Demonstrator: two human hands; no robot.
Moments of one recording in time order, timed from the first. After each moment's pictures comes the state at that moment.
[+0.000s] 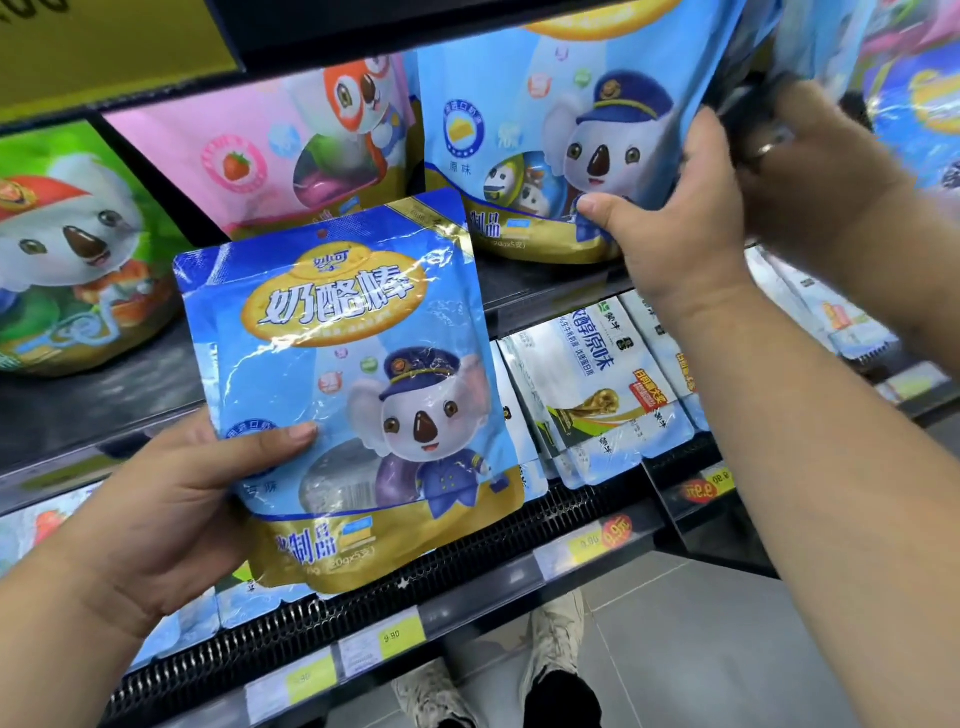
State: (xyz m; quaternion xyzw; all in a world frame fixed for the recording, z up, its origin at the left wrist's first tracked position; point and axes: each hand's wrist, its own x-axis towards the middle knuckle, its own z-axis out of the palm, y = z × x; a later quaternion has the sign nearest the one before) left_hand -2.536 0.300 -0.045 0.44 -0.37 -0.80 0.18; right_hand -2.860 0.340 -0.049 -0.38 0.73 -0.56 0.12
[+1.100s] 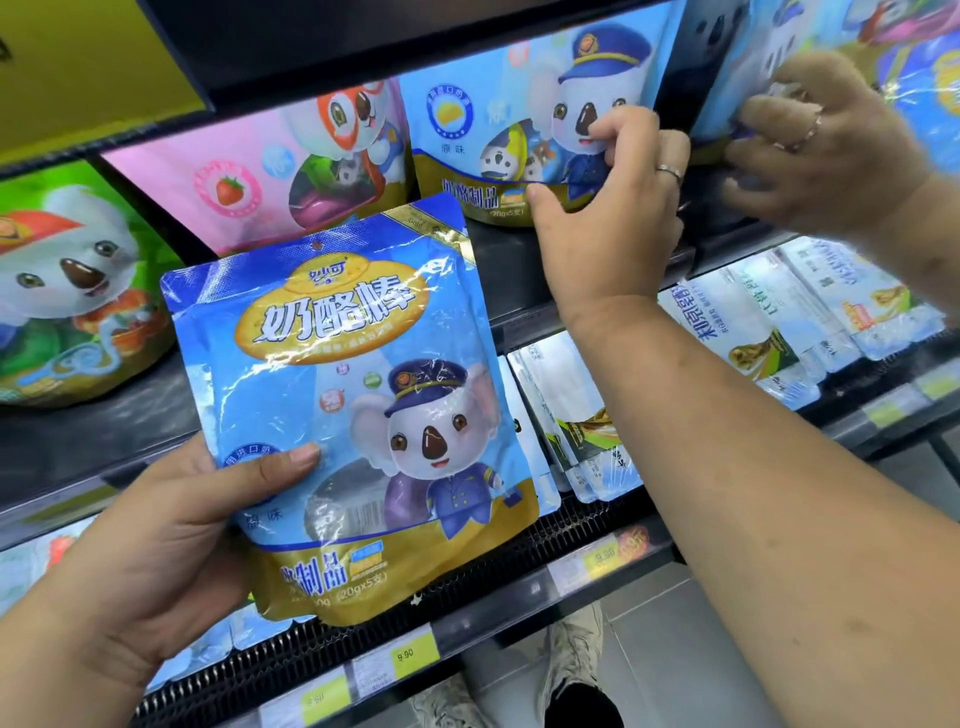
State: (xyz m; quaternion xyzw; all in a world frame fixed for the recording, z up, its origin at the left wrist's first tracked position) left_hand -2.537 0.300 -0.036 0.44 -0.39 -0.79 0.17; right_hand -2.820 0.298 -0.067 -0.31 0.83 -0.45 -0.08
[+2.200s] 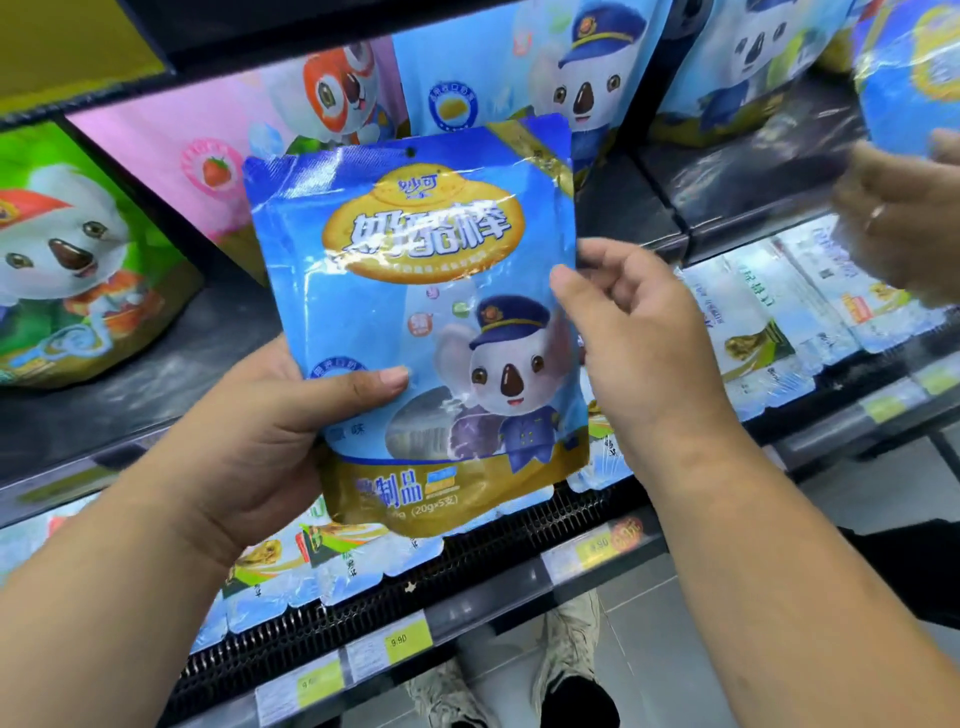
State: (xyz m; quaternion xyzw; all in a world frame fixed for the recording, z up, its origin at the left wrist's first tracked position) left_hand -2.588 0.291 -0.038 0.34 -0.45 -0.81 0.16; right_hand -2.779 0.381 -0.042 -0.20 0.73 -0.59 0.28
